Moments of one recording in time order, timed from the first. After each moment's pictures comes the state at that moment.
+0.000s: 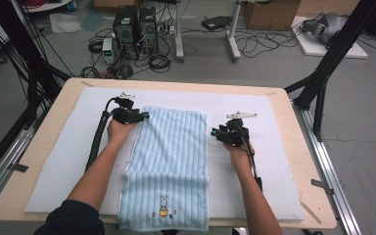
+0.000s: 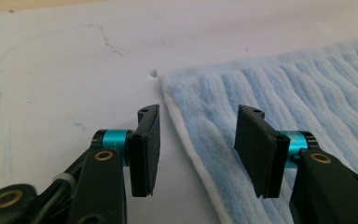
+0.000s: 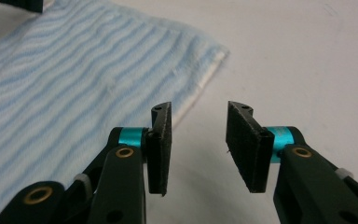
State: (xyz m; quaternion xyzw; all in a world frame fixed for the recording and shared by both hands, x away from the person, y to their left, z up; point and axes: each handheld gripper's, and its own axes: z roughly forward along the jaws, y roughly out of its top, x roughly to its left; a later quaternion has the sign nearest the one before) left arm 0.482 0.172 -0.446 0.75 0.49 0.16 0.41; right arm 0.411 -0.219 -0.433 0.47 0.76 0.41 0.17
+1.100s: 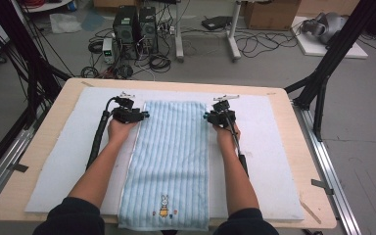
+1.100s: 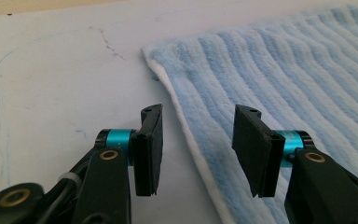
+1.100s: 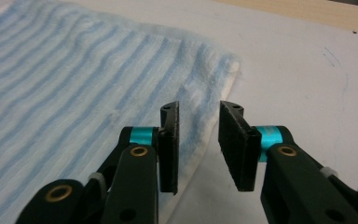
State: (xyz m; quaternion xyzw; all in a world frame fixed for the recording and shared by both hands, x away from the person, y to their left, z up) left arm 0.483 0.176 -0.445 0.74 0.49 0.17 0.42; right arm 0.478 -0.189 -0.434 0.49 0.76 0.38 0.19
